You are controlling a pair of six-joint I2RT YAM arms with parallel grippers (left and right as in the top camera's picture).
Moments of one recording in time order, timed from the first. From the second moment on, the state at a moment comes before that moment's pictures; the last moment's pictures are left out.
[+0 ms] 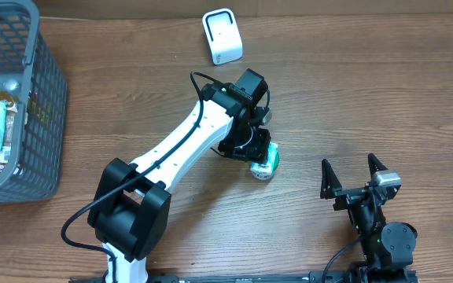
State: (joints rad) left arm -0.63 1.97 1.61 -1.10 0.39 -0.32; right arm 0.04 0.01 0.02 -0.02 -0.12 0.12
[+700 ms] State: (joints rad) left arm -0.62 1.97 1.58 -1.04 0.45 -0.37; right arm 0.04 0.01 0.02 -0.02 -0.12 0.12
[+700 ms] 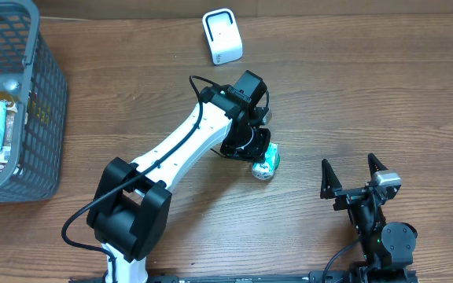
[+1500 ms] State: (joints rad) left arm -0.56 1.97 1.72 -1.18 0.44 -0.34; right arm 0.04 0.01 0.02 -0.02 -0.12 0.12
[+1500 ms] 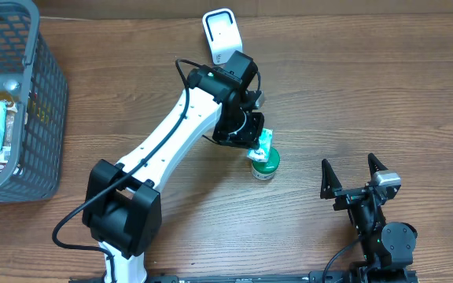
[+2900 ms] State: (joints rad) left arm -0.71 1.90 1.28 -1.07 -0.64 -0.61; right arm 0.04 0.01 0.02 -0.02 -0.12 0.12
